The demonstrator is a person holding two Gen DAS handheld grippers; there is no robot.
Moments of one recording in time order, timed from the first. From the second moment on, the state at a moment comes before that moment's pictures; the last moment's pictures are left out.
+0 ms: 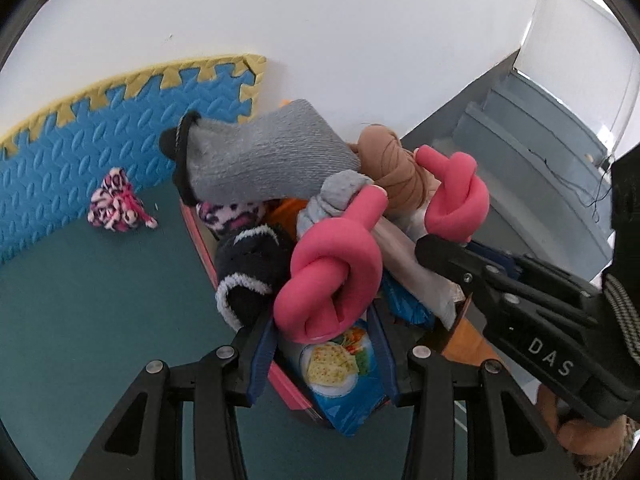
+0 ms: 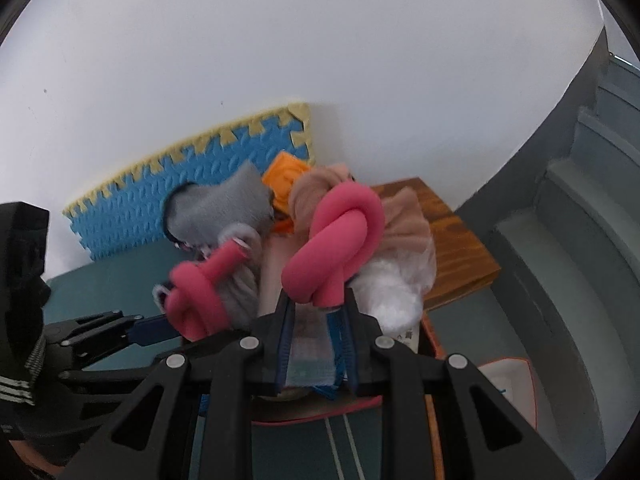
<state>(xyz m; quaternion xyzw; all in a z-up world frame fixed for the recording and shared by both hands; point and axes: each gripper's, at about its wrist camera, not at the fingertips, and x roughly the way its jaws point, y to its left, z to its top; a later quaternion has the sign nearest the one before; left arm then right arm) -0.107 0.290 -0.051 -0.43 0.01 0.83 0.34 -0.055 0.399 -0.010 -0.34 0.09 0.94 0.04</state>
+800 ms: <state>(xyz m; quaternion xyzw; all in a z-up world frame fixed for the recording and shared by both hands) -0.090 0.234 -0.017 -0.41 -0.03 0.85 0.33 -0.029 0.418 -0.016 -0.32 0.17 0.93 0.02</state>
